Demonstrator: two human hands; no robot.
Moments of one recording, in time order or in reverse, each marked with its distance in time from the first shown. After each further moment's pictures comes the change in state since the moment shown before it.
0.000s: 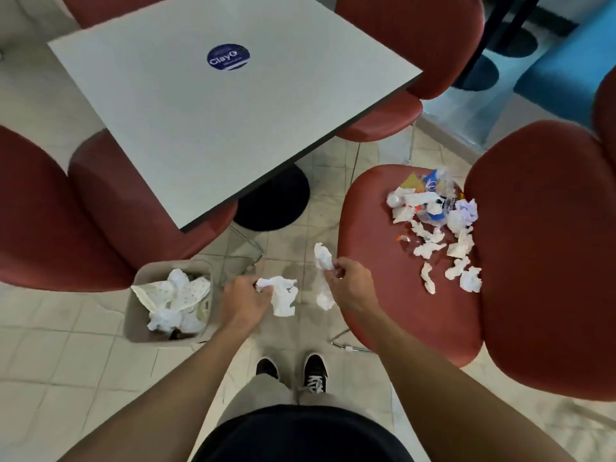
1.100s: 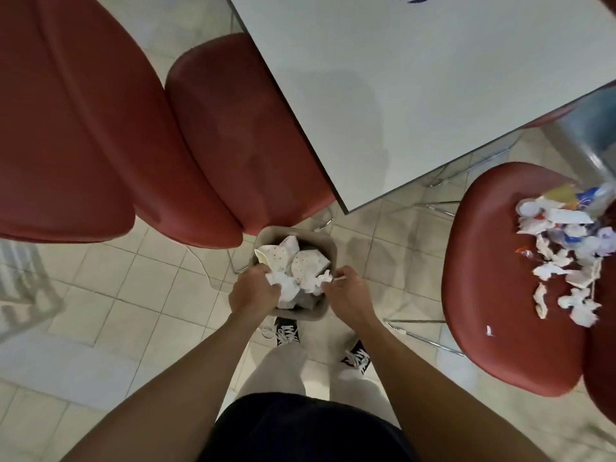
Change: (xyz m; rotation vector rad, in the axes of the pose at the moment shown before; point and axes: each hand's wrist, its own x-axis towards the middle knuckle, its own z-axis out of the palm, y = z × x) left_hand 0.100 -0.241 -0.122 0.002 -0.111 -0.329; right_hand -0.022 -0.137 0.278 -0.077 -0.269 0.188
